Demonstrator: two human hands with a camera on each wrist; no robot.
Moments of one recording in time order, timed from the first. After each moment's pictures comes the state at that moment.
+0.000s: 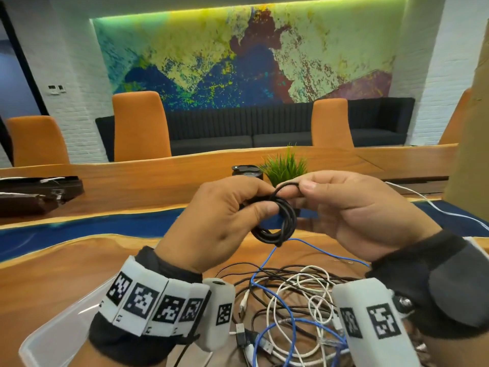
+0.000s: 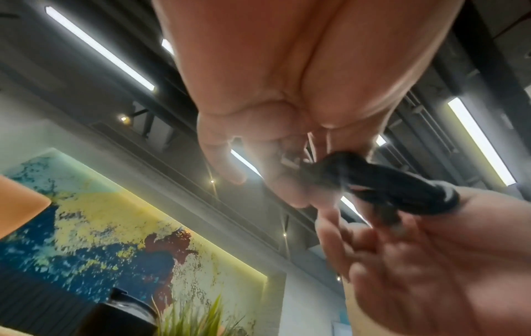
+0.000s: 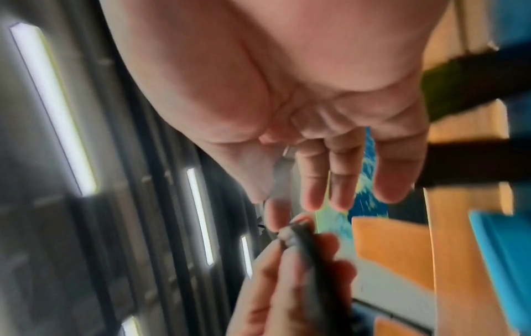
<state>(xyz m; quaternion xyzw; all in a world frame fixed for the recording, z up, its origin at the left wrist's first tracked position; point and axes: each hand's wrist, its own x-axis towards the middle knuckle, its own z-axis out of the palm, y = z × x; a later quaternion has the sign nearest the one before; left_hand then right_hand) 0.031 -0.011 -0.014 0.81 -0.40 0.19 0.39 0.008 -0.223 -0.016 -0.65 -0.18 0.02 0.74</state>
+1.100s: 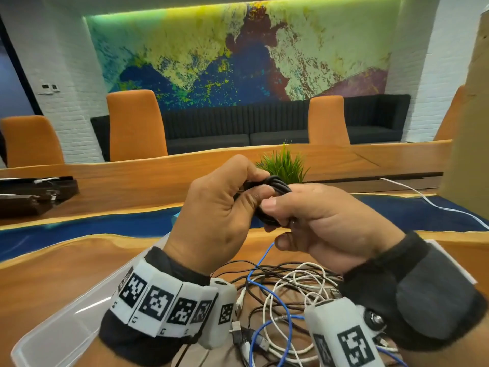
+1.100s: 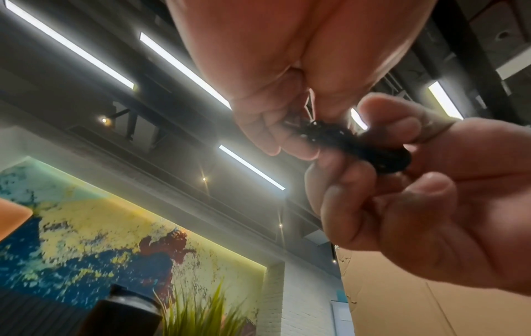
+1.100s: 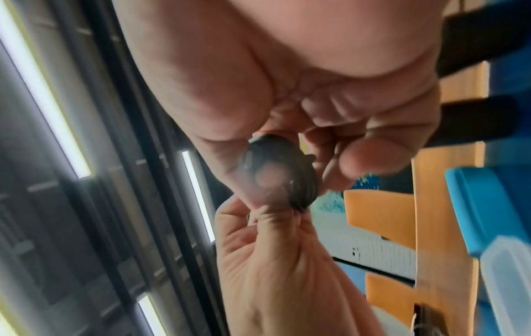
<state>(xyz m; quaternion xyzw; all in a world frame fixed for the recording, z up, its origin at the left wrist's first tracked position) 0.036 -0.022 -0.025 0.73 -0.42 0.32 0.43 -0.005 -0.190 -0.018 -0.65 -0.13 0.06 0.75</state>
